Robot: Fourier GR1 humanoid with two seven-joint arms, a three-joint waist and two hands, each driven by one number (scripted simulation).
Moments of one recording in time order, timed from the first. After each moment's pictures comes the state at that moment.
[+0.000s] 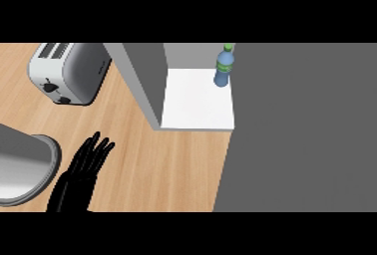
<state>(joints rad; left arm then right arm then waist) 0.07 0.52 -0.51 -1.47 0.75 0.02 -0.70 0.23 -0.38 -0.12 -2.36 -0.84 0.42 0.40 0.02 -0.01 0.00</state>
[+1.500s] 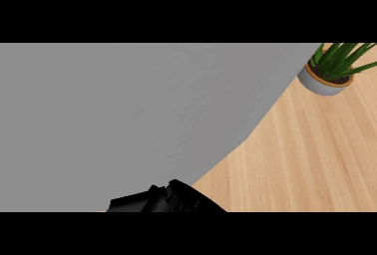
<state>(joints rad) 0.36 0.87 -0.28 -1.81 0.85 -0.07 -0.69 -0.61 -0.04 0.73 -2.08 -0.29 -0.38 0.56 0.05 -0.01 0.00</state>
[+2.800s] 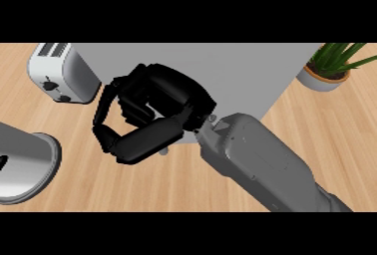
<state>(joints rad) 0.52 0.88 -0.07 -1.99 0.89 -0.12 -0.57 -0.92 -0.04 0.49 -1.40 -0.69 -0.03 0.32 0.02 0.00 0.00</state>
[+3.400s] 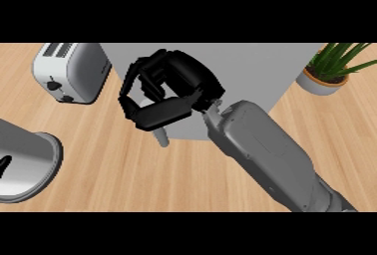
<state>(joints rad) 0.51 0.84 -0.06 -2.01 0.86 -0.11 -0.52 -0.94 -0.06 0.44 -1.26 -0.56 -0.01 0.19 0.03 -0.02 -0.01</state>
